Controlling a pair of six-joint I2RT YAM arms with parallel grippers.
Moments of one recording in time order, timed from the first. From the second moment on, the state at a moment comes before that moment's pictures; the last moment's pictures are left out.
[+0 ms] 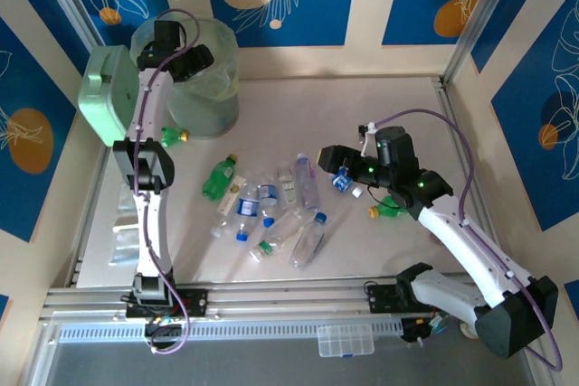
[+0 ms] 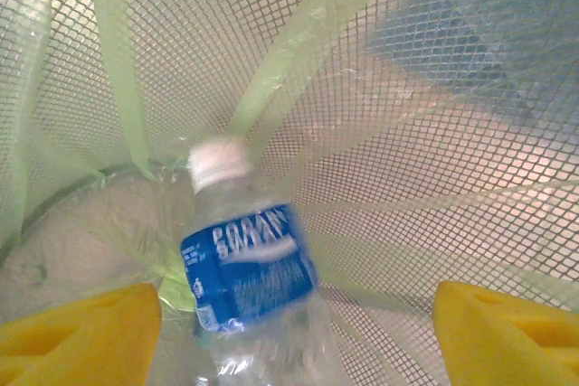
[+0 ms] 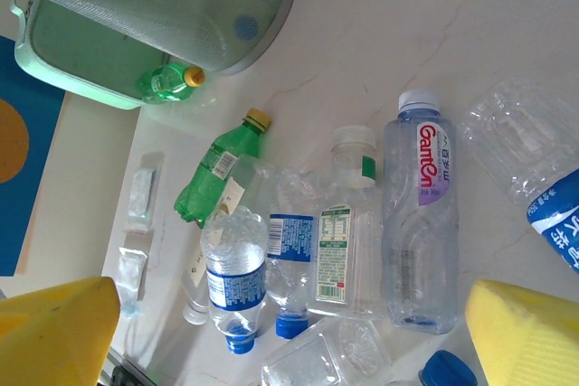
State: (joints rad) left arm -0.03 2.43 2.61 -0.90 0.14 -0.50; right arm 0.44 1.01 0.91 -0.49 -0.30 0.68
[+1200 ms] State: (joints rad) left arm -0.51 1.52 1.71 -0.40 0.41 -0.48; right arm 0.48 0.64 0.89 -0.66 -0.33 0.59
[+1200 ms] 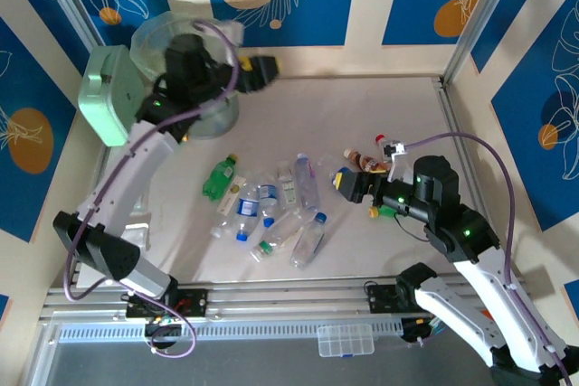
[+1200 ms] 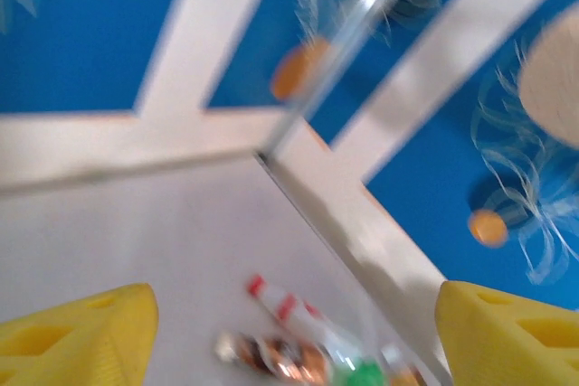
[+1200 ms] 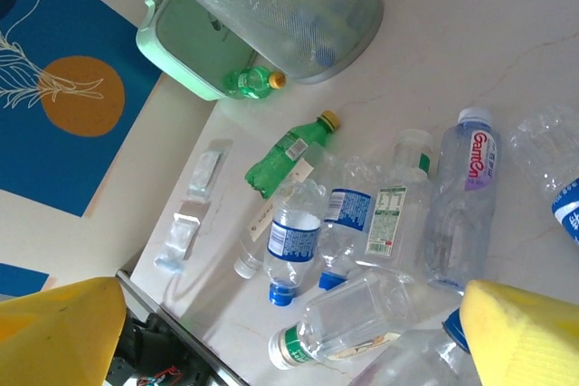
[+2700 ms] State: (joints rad) left arm -0.77 1.46 1.27 -0.57 0.33 -0.52; right arm -0.29 1.27 0.75 -0.73 0.35 0.78
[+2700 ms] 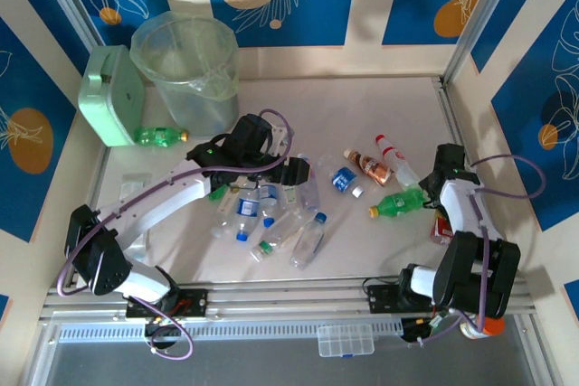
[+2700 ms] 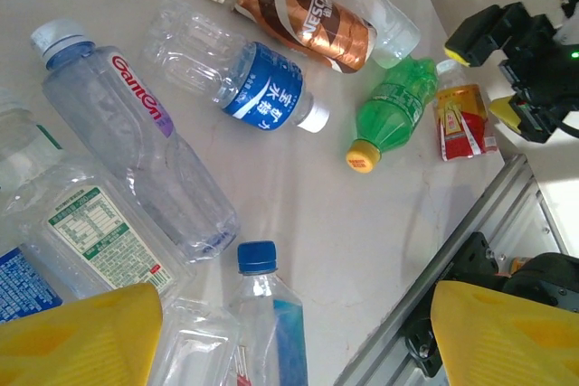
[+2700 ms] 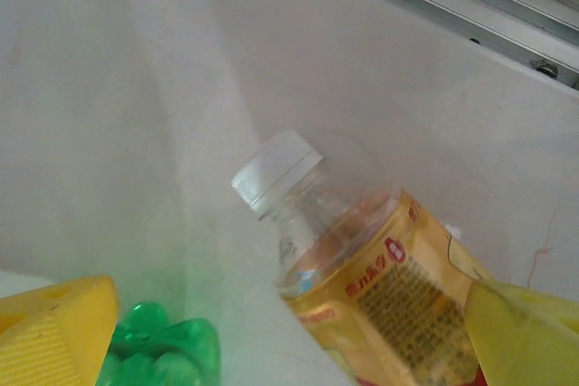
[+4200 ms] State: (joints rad) left arm -0.75 1.44 1.22 -0.56 0.35 -0.49; right arm -0.26 1.53 0.84 -0.67 0.12 0.61
